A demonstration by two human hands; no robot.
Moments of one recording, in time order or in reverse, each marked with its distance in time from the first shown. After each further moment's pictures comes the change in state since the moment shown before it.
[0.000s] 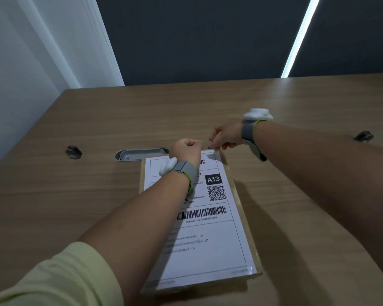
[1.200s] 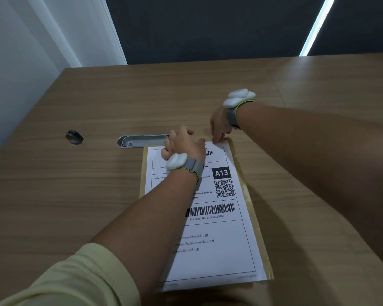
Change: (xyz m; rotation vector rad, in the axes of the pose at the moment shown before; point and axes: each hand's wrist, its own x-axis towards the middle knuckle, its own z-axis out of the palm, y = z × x) left_hand 0.023 -0.033 0.012 0.490 0.193 0.091; right_hand 0.060 -0.029 0.015 -0.822 -0.178 0.158
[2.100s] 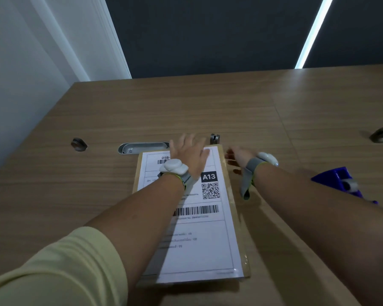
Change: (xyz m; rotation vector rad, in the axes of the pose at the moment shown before) left_hand -0.011 -0.008 0.016 0.379 -0.157 0.534; right_hand -0.007 0.053 0.118 1.578 0.204 0.238
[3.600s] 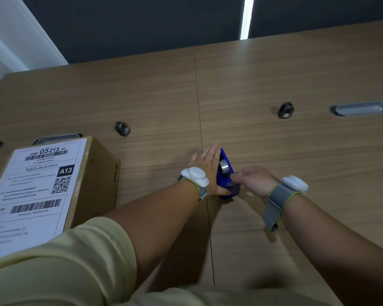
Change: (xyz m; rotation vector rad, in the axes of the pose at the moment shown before) left_hand -0.024 0.358 0.131 0.138 -0.487 0.306; right_hand -0.024 0.148 -0.369 -0.364 -0.098 -0.151
